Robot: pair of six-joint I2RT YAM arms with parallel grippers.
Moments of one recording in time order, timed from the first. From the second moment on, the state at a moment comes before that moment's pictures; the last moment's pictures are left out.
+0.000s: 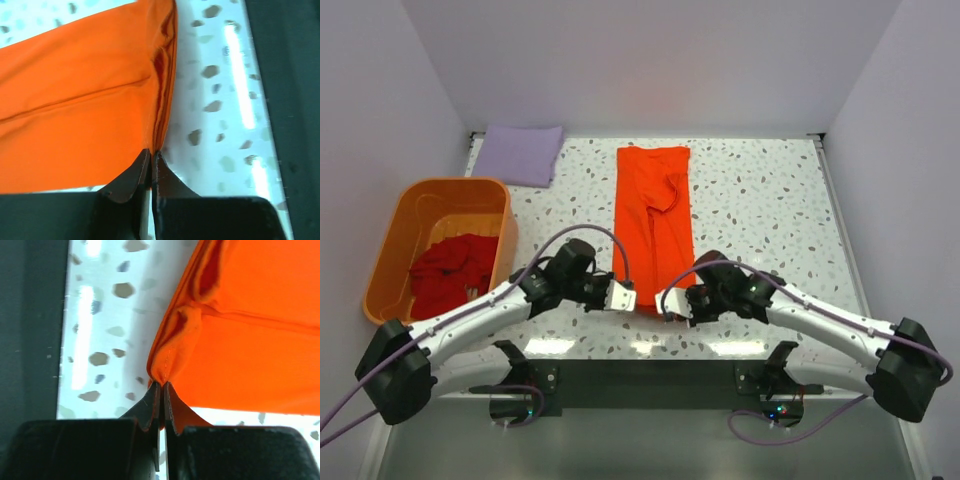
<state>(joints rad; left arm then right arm) -0.80 1.07 0.58 -0.33 0.55 0.82 0.91 1.06 0.62 -0.56 -0.34 -0.82</state>
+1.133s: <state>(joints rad) -0.36 1.94 1.36 -0.33 0.65 1.14 0.35 2.00 1.54 -0.68 -0.54 -1.23</state>
